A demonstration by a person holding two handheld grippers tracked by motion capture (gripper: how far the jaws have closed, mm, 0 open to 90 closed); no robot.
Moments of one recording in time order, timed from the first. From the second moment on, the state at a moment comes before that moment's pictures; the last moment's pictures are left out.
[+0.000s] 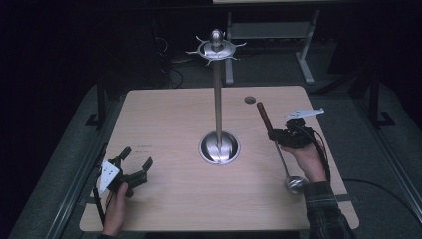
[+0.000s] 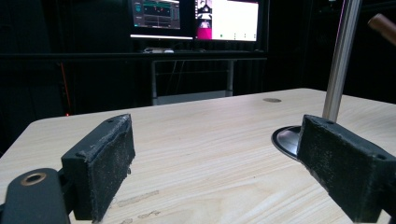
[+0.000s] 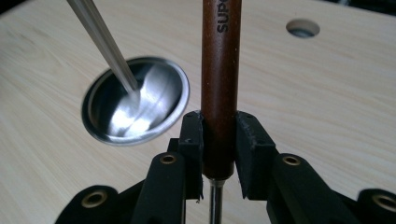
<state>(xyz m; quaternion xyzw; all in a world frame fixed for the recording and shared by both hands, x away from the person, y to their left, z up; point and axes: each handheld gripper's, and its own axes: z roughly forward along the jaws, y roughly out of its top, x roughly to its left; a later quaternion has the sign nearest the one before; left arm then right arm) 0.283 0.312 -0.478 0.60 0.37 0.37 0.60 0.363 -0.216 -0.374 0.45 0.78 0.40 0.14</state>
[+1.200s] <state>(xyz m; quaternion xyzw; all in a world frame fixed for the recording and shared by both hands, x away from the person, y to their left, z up) 0.284 0.312 -0.478 0.60 0.37 0.37 0.60 0.332 -0.197 -0.319 0.37 0.74 0.54 0.16</state>
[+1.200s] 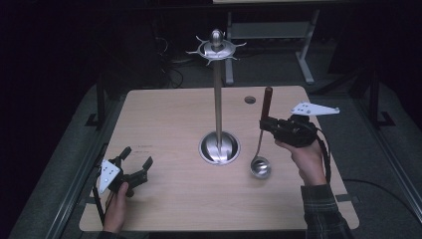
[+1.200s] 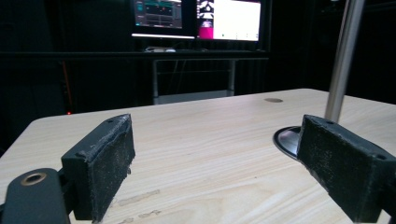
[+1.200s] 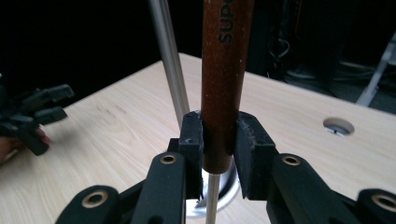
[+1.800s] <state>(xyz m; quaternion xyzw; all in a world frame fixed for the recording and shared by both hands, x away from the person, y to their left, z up) 0.283 0.312 -0.478 0.60 0.37 0.37 0.60 0.327 -0.165 -0.247 0.29 0.74 0.57 0.19</state>
